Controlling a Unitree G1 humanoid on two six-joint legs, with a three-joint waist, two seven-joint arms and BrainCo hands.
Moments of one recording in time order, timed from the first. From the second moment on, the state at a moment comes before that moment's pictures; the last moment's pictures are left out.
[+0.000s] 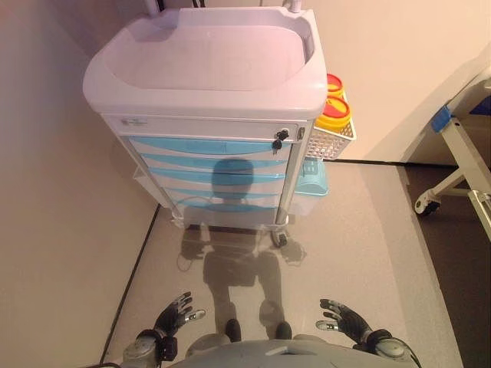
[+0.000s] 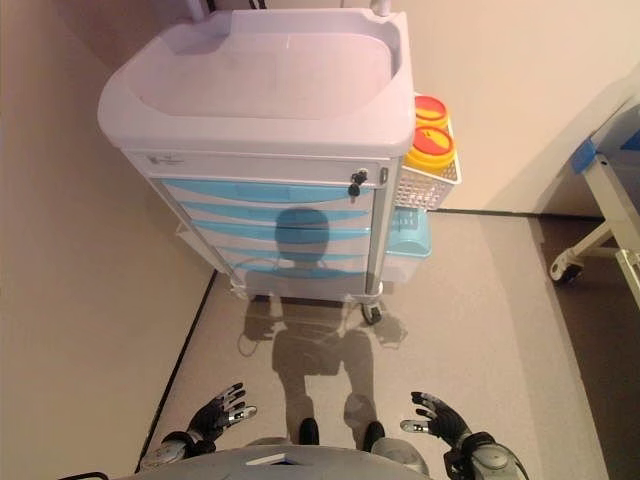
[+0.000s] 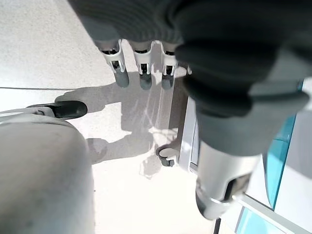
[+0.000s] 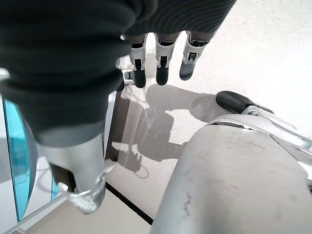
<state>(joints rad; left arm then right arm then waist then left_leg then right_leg) 0.03 0.24 -0.12 1.24 -0.31 -0.34 -0.34 0.03 -0.32 0.10 1.25 0.07 -0.40 0.40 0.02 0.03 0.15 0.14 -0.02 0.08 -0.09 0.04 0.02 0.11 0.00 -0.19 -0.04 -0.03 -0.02</state>
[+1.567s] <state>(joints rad) -0.16 0.26 -0.06 1.26 -0.68 -0.33 -0.36 -0.13 -0.32 0.13 1.26 -0.02 -0.40 0.30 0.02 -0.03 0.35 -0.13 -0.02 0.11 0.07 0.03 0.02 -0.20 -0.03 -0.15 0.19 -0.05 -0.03</state>
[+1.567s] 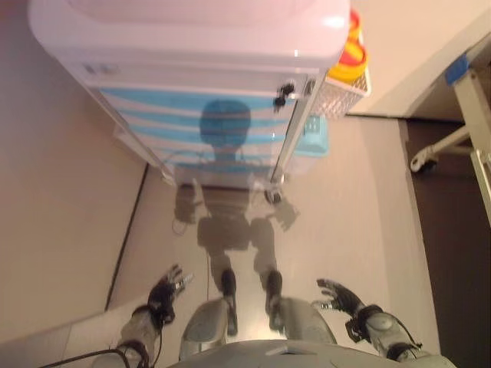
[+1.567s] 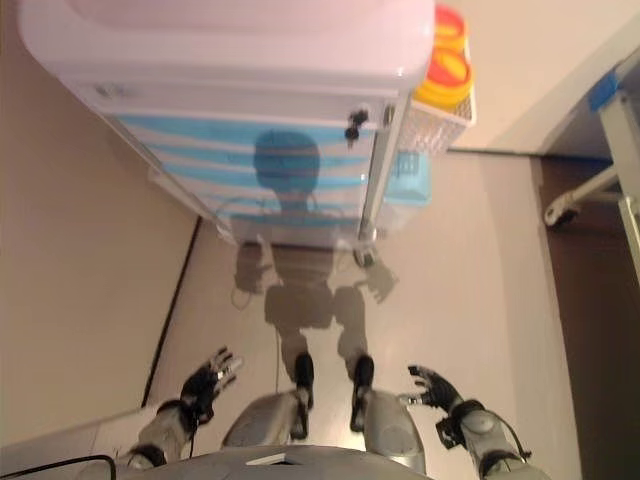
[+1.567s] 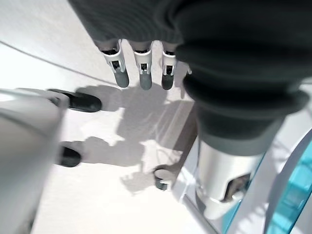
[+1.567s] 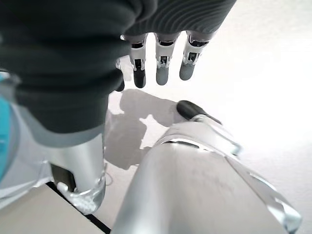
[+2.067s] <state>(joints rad) -0.35 0.29 -0.04 0.98 -1.06 -0.41 -0.40 -0.20 -0.33 0.17 1.13 0.06 -0.44 0.22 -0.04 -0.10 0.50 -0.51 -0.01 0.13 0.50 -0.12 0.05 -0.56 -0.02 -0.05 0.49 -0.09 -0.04</state>
